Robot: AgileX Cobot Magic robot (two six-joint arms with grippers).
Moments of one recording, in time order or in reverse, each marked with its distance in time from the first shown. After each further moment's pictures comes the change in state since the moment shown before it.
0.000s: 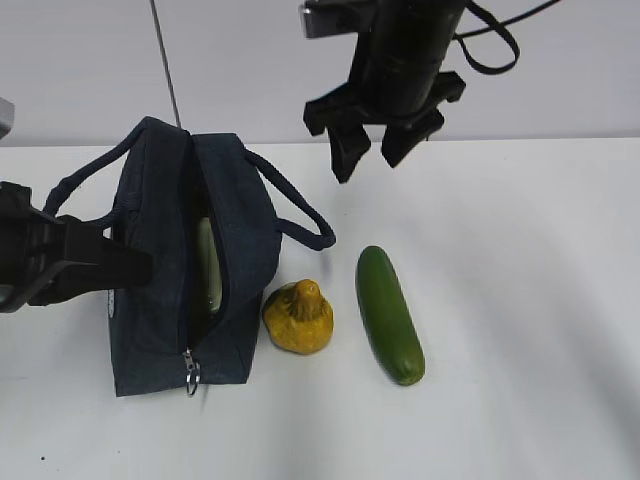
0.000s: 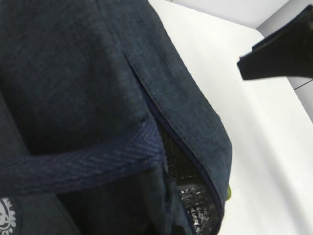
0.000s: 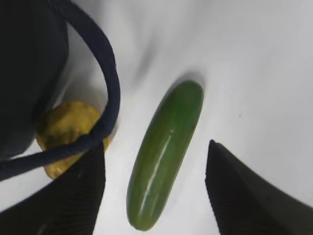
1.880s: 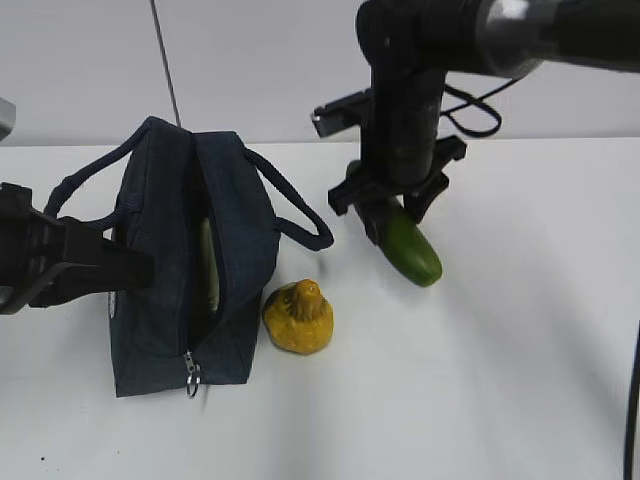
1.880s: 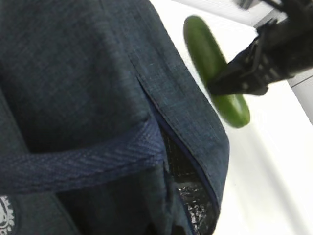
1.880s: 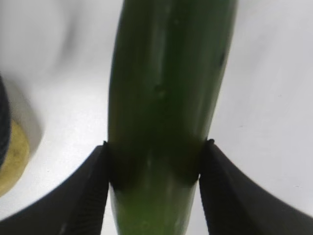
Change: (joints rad) left arm 0.000 0.000 0.000 0.001 0.011 0.000; right arm 0.000 0.124 0.049 -0.167 -0.015 0.012
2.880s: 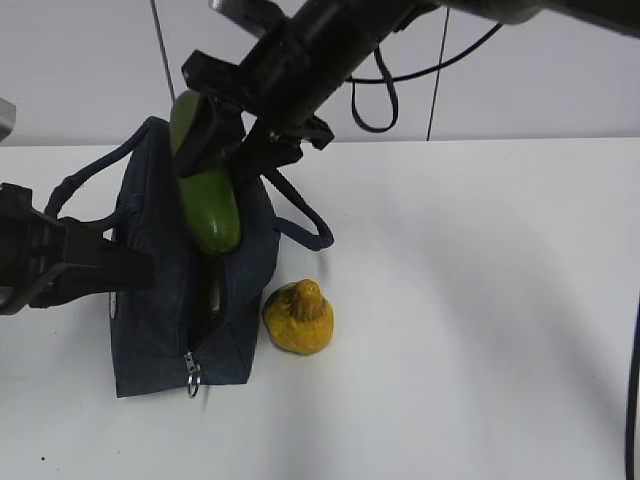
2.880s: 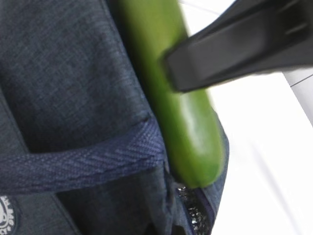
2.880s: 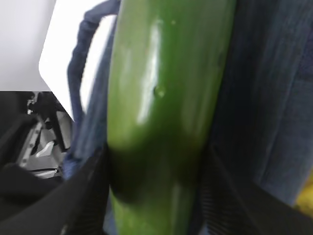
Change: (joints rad) left arm 0.000 0.000 0.000 0.000 0.004 0.000; right arm 0.005 0.036 -0.200 0.892 0.021 -0.216
